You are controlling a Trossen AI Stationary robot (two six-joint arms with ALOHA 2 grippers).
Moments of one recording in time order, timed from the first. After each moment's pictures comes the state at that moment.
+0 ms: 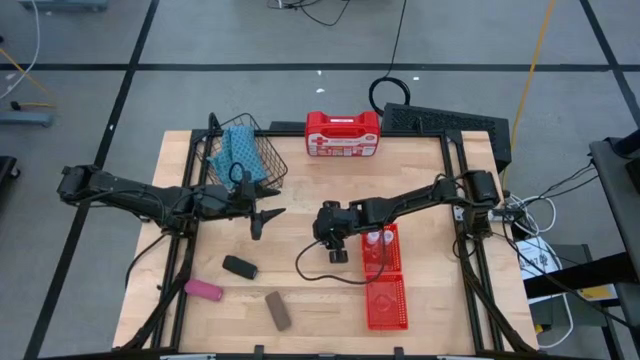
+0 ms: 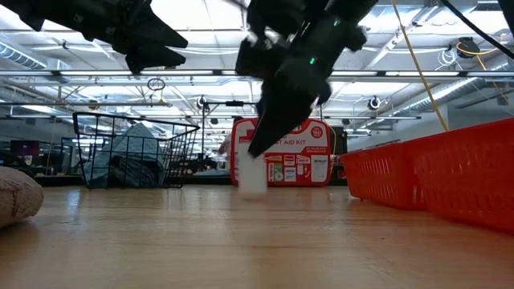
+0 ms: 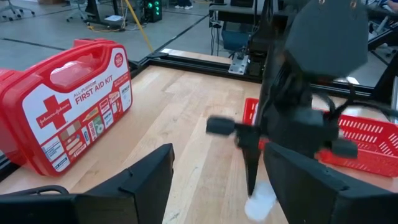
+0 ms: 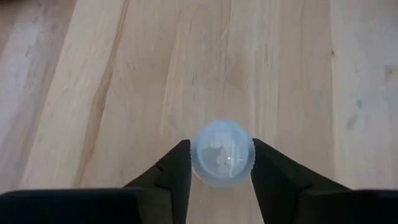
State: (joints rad) left arm -0.11 0.92 0.50 0.17 -0.32 -0.16; right arm 0.09 1.91 1.27 -0.28 -0.02 -0.04
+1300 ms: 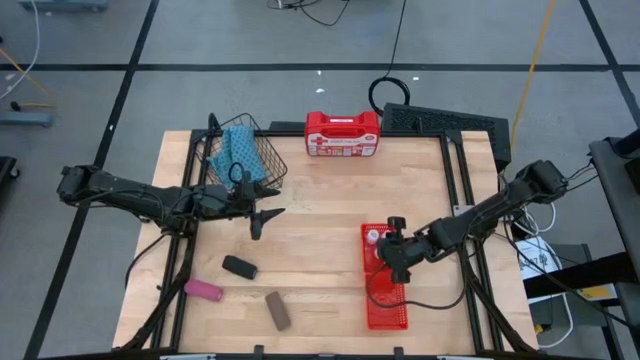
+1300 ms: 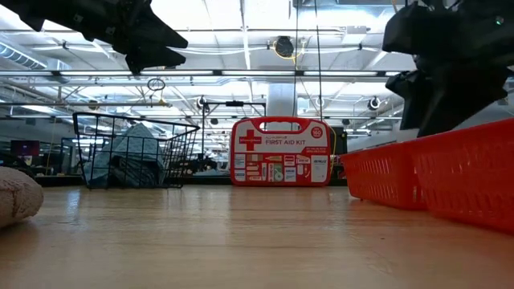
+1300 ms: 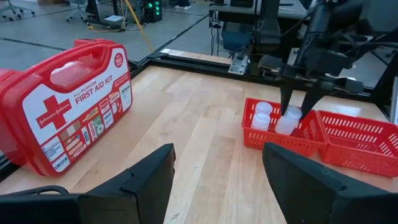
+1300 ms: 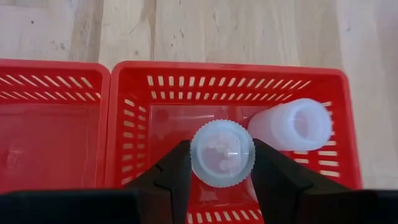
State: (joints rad) left arm -0.11 0.92 0.50 0.17 -0.32 -0.16; right arm 0.45 1.37 0.78 -0.49 0.28 0.36
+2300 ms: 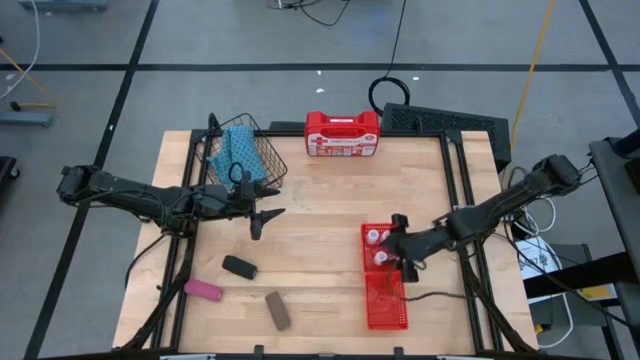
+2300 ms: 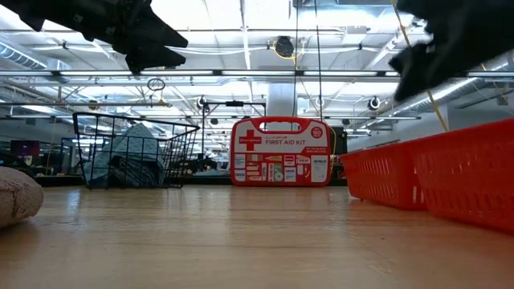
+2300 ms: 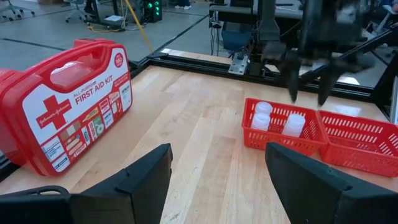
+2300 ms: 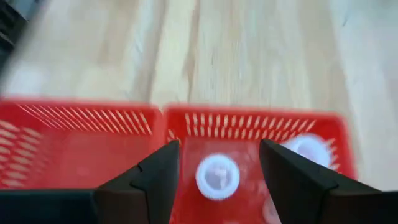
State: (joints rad) left arm -0.11 0.92 0.50 0.17 -0.32 -0.16; right arm 0.44 1.16 0.68 -0.34 0.21 0.29
